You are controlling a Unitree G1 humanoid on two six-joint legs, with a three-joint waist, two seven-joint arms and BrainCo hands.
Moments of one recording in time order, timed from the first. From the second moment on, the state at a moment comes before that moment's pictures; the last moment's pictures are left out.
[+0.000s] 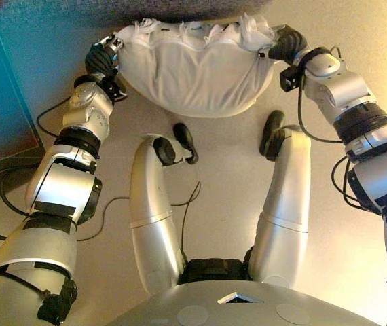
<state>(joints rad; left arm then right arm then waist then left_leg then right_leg) -1.02 0.51 -0.37 1.08 -0.98 -0.15 -0.04 -1.16 -0.60 0.64 0.81 0.59 0.20 0.05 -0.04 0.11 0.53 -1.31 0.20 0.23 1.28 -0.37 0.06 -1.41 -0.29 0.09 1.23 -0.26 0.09</state>
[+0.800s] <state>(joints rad) -0.52 0.39 -0.21 0.53 -0.84 -0.27 0.05 -0.41 -0.47 0.28 0.39 0.61 -0.07 -0.04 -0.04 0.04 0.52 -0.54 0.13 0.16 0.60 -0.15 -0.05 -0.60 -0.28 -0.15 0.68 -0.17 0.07</state>
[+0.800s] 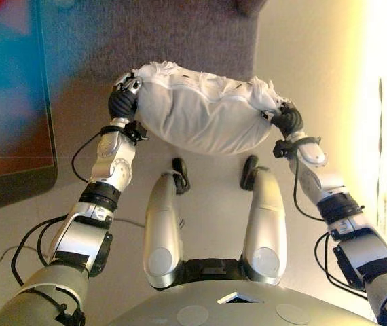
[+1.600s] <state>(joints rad) -0.17 0.35 -0.13 0.36 -0.70 -0.10 -0.02 -0.08 -0.37 0.17 0.33 0.65 0.01 0.10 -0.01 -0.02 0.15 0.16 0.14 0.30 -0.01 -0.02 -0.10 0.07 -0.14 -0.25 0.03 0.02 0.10</state>
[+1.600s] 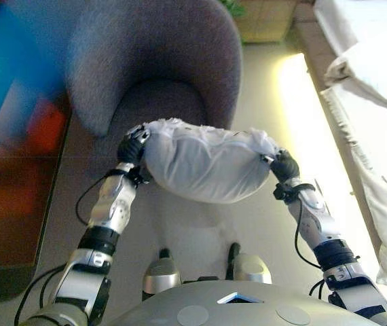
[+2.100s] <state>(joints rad) -0.09 0.33 -0.16 0.37 -0.70 -0.07 -0.06 -0.07 -0.47 0.19 0.32 0.62 0.06 0.11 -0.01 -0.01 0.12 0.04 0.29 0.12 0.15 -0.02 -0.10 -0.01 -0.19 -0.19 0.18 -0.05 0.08</state>
